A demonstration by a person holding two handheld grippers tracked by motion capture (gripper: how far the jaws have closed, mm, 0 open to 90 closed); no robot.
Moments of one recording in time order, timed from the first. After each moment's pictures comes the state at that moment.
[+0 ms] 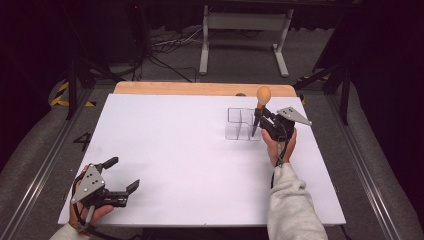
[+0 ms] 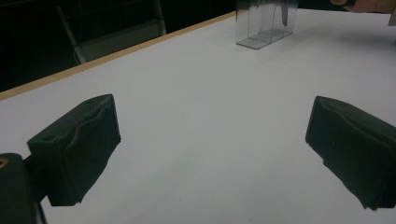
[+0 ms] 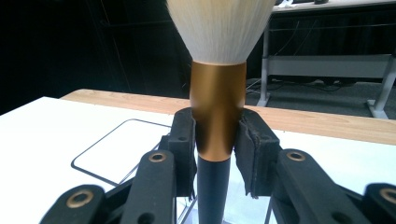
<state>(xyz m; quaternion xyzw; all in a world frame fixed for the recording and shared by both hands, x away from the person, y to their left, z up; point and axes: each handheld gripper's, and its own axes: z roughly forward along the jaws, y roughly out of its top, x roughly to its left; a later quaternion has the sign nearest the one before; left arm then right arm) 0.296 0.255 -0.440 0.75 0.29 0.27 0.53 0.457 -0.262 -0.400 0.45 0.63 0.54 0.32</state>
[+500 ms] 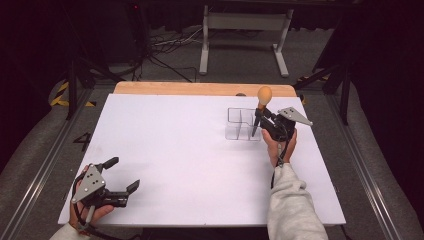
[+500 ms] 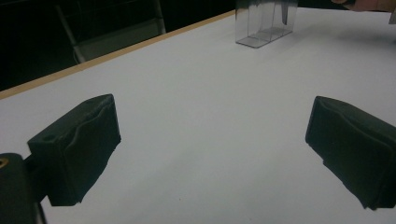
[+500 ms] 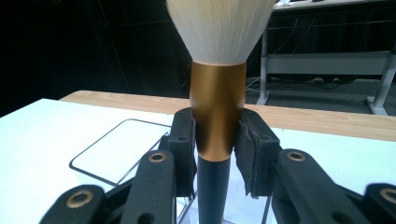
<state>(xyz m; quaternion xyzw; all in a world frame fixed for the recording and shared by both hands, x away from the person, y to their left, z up) 0.296 0.255 -0.440 0.75 0.29 0.27 0.53 0.457 -0.263 -0.400 0.46 0.63 0.54 0.32</state>
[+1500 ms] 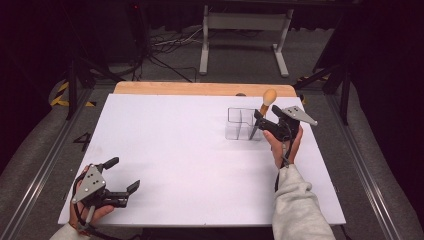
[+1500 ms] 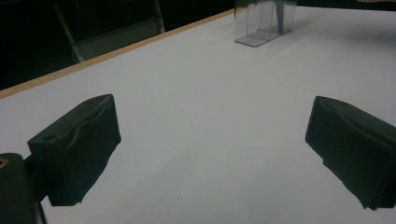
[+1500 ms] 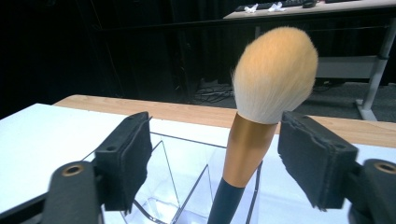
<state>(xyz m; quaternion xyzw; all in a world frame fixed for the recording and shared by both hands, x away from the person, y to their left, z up) 0.296 0.255 -0.440 0.75 0.29 0.27 0.53 0.451 -0.268 -0.388 0.46 0.62 0.54 0.33</state>
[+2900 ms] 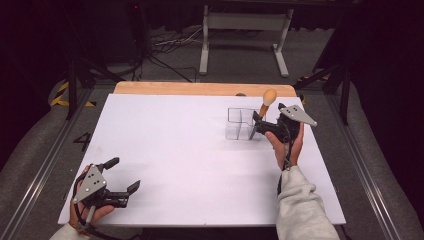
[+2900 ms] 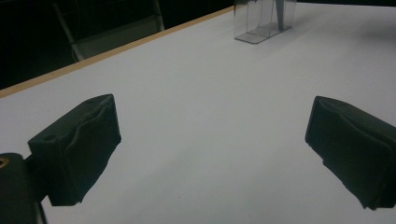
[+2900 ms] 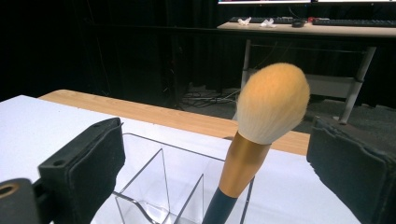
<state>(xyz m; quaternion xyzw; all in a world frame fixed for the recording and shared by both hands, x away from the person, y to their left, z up) 0.296 0.254 -0.441 0.76 0.29 0.27 0.52 0.439 -0.261 -0.373 0.44 0.63 0.51 0.38</state>
